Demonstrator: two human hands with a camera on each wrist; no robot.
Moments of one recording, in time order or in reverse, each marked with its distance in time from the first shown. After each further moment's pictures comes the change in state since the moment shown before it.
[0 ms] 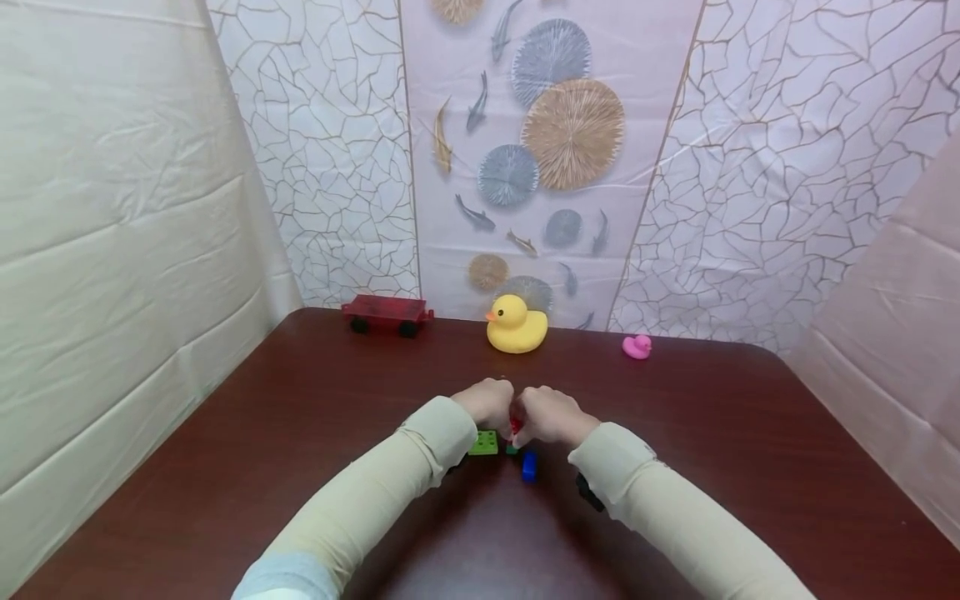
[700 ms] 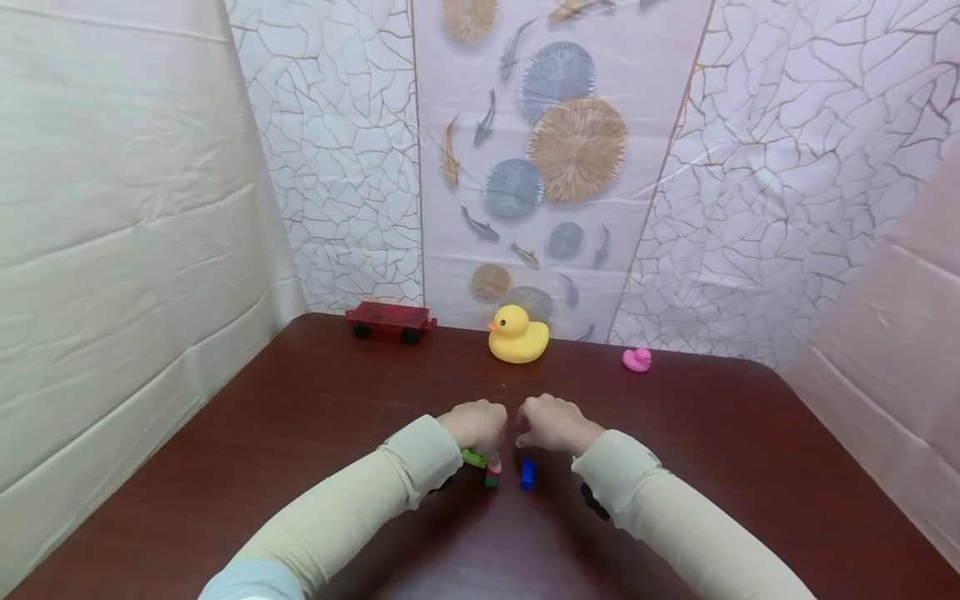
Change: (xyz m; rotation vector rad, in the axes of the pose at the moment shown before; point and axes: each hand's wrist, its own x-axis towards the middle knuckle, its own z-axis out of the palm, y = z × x) left_hand -0.030 0.000 0.004 0.204 -0.012 0.017; right_hand -0.004 0.002 -0.002 -0.081 0.014 -0.052
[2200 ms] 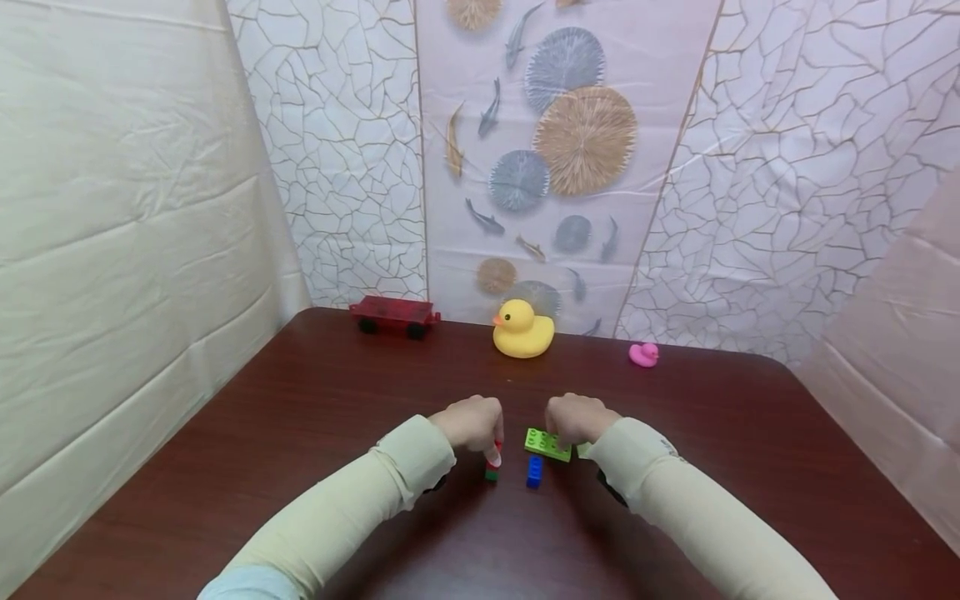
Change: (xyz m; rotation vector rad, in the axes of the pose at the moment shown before) left_hand 0.001 -0.016 0.005 -0.155 0.054 -0.001; right_hand -0.001 0.023 -0.004 -0.090 -0.181 0.111
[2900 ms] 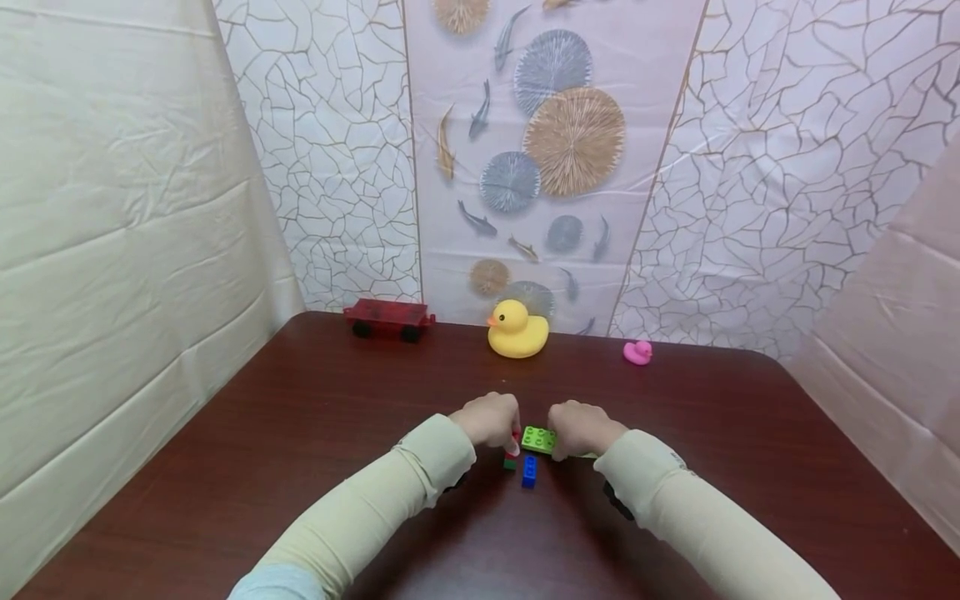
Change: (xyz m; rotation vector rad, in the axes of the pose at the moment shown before) left_hand 0.019 0.021 0.005 -0.009 0.036 0.033; right_hand -0.010 0.006 0.010 0.029 0.047 0.019
